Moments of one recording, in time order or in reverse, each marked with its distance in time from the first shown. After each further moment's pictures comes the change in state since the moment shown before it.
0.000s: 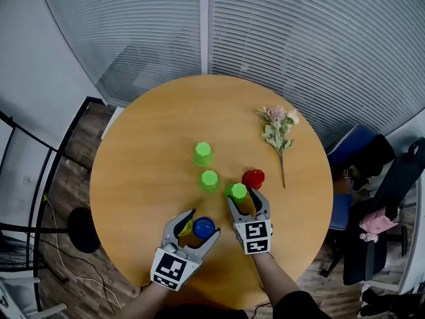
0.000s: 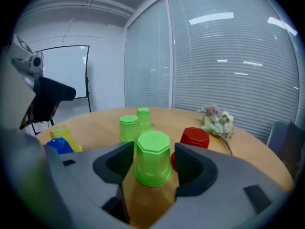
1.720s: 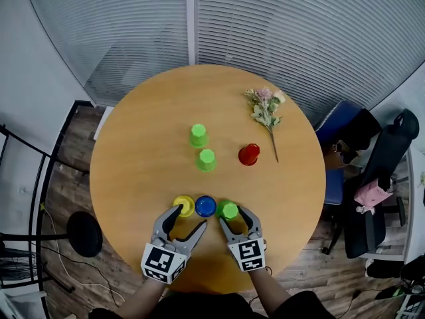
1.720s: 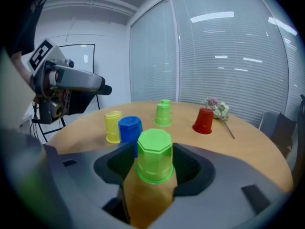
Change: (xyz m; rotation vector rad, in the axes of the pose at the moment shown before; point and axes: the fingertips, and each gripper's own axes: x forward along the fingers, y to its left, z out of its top) left arm -0.065 0.004 -0.025 -0.060 -0.035 -0.013; right arm -0.093 0.099 -0.049 0.028 0.047 0.017
